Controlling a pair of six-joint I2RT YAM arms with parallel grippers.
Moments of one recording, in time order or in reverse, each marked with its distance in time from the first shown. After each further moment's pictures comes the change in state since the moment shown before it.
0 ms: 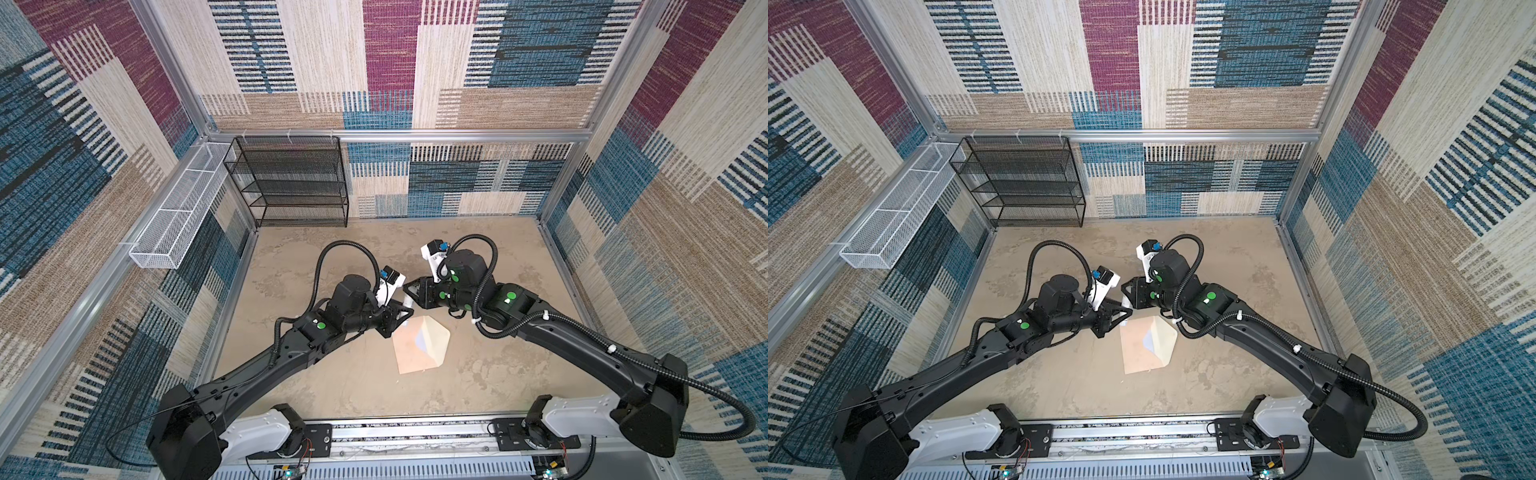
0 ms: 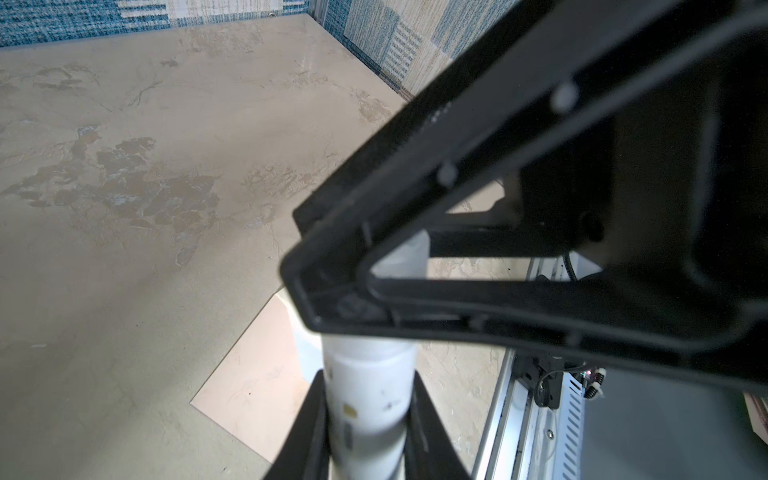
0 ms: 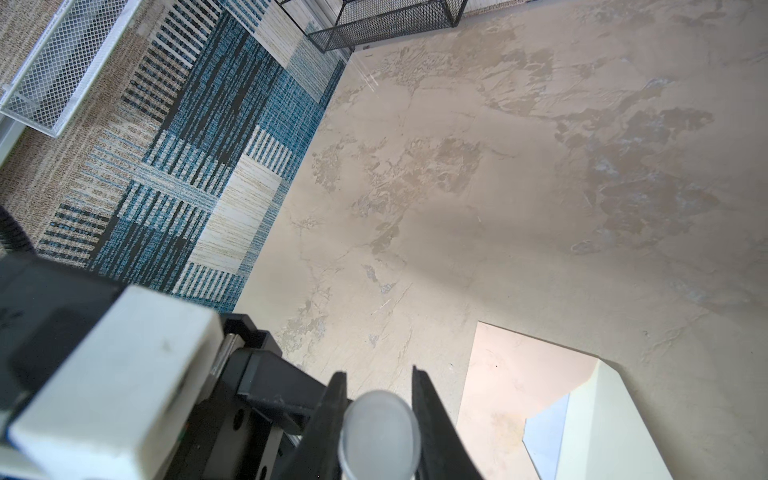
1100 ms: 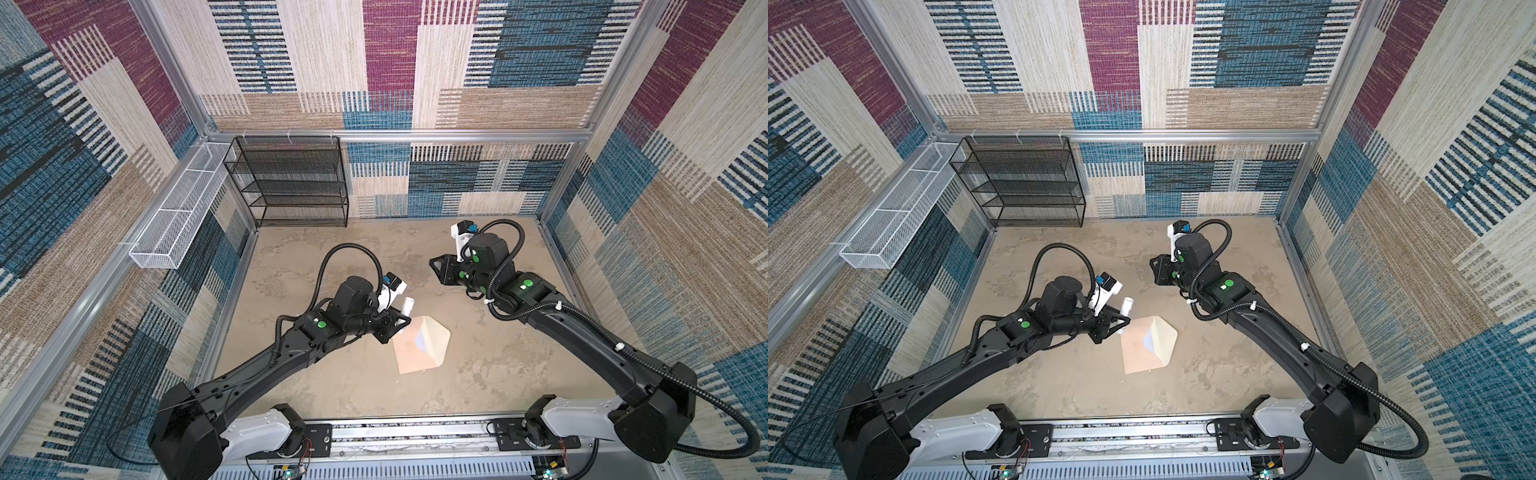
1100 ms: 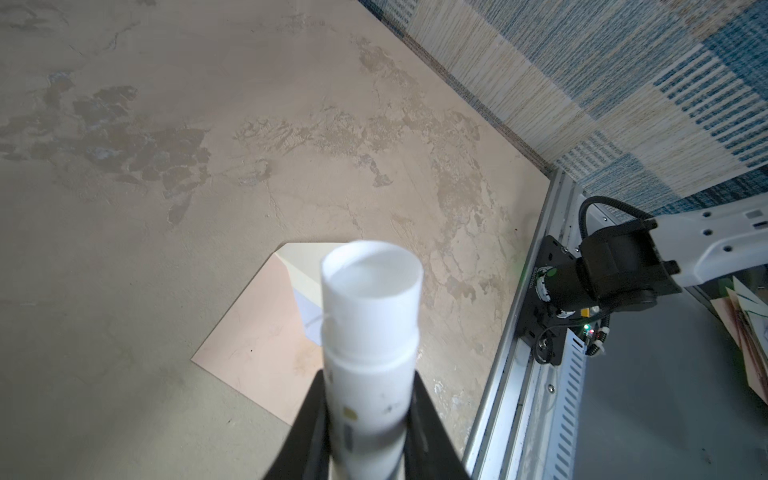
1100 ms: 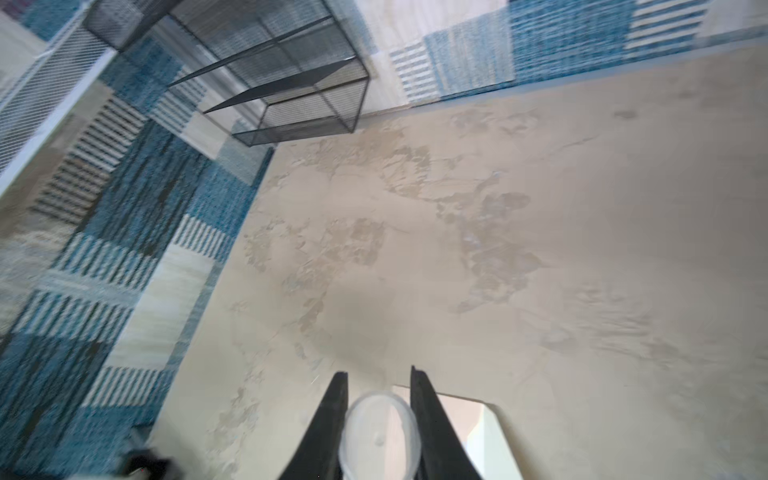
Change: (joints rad) left arm -0.005 -0.013 0.013 -0.119 0.020 0.036; right arm -0.211 -0.002 0.000 0.008 0.111 -0.077
